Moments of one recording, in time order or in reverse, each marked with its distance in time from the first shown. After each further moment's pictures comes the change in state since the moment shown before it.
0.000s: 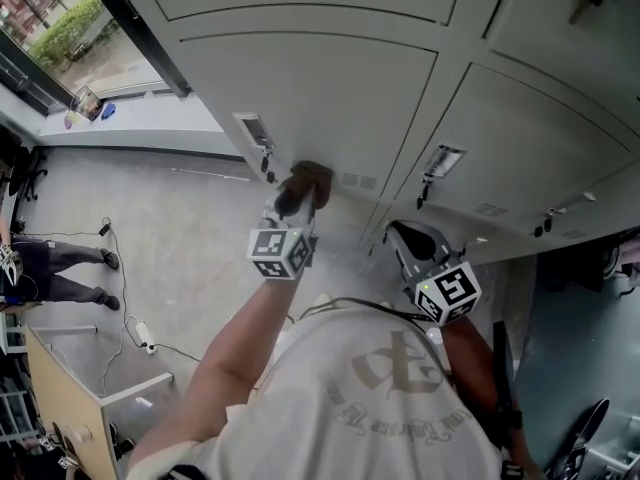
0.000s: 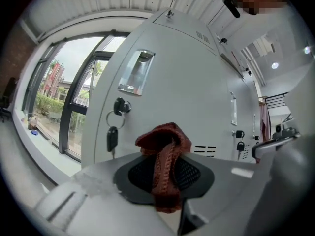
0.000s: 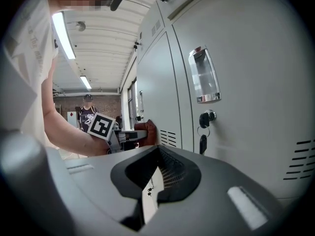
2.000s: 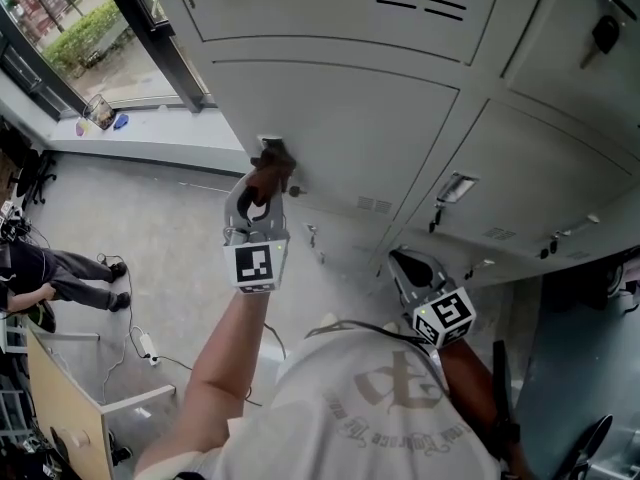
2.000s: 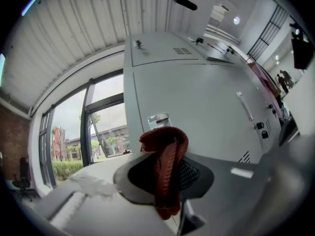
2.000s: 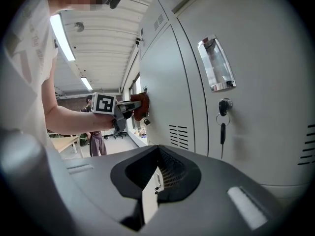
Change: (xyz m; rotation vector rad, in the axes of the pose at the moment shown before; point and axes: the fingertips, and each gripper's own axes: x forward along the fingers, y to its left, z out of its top) left arm -0.043 0.043 0.140 0.498 -0.209 0.197; right arm 0.013 0.024 -0.013 0.028 0.025 0.027
